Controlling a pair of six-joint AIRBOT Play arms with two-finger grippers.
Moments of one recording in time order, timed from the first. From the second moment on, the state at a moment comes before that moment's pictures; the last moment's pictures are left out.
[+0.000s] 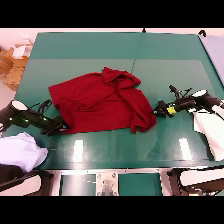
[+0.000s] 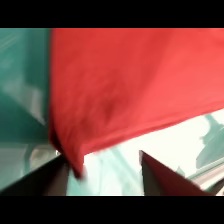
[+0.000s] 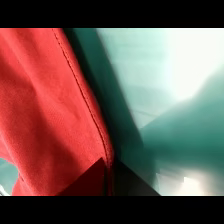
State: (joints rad) left arm 0.20 -1.30 0.65 0.95 -1.17 -1.30; right arm -0.28 -1.60 0.94 -0.83 1.19 1.11
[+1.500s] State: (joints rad) left arm 0.20 -0.83 2.11 0.94 -1.04 -1.30; right arm -0.57 -0.66 1.73 -0.47 0.83 1.14
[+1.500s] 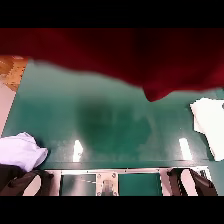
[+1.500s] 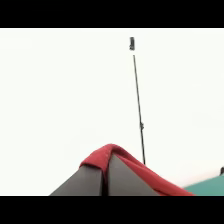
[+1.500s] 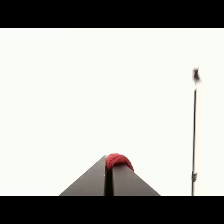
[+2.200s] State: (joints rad) left arm 0.12 -1.24 1.37 0.85 -0.99 -1.22; right arm -0.35 -1.13 1.15 -0.52 0.69 1.04
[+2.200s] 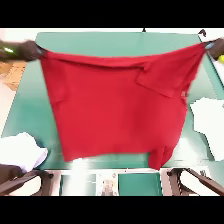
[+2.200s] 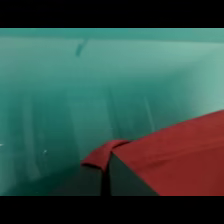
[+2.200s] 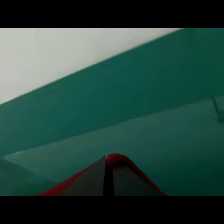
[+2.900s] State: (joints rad) left arm 0.10 -1.68 1.52 0.78 -0.85 -1.20; right arm -0.35 -1.75 1.52 -0.61 0.72 1.01
